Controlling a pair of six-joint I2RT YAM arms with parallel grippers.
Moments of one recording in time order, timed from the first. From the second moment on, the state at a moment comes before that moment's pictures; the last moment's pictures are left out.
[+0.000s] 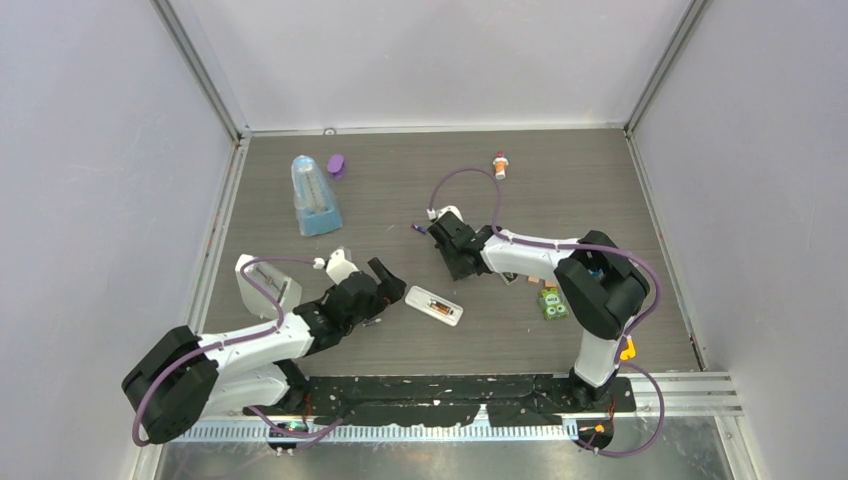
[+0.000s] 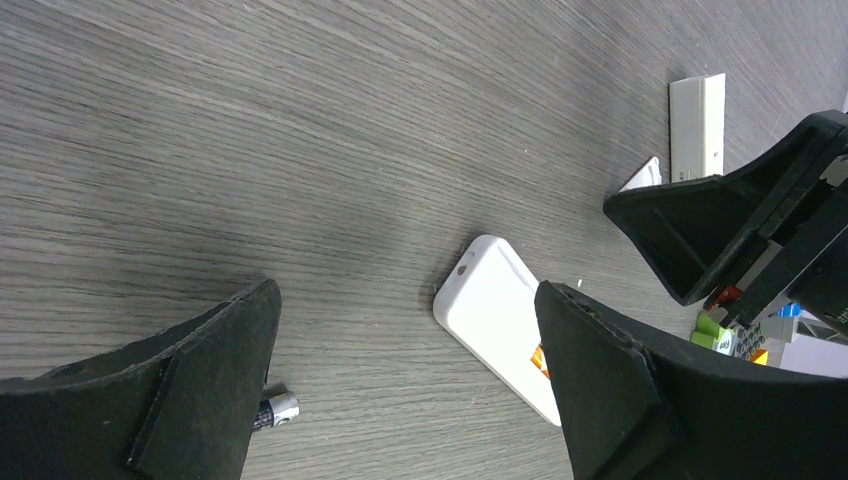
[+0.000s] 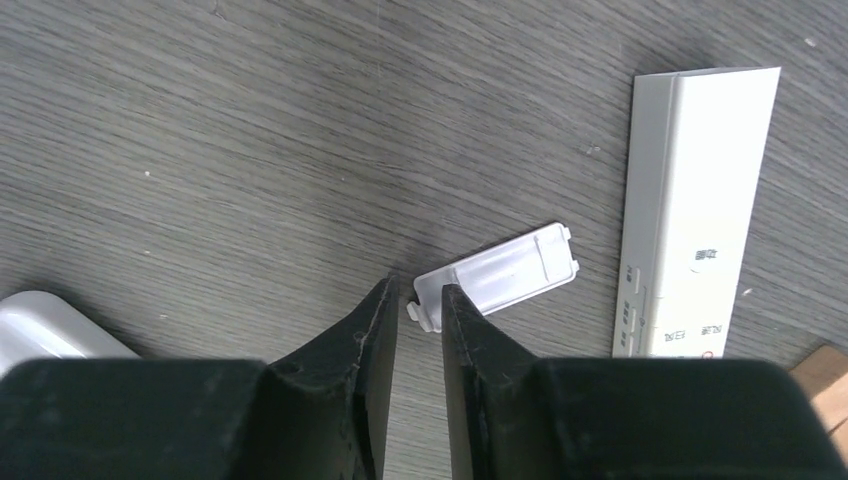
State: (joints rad) left arm -0.83 1.10 0.34 0.07 -0.40 -1.17; right arm 0.79 1.80 1.10 -0.39 0.30 0.27
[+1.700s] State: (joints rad) left arm -0.83 1.10 0.34 0.06 -0.39 -1.12; right arm 0.74 1.74 1.05 -0.44 0.13 0.28
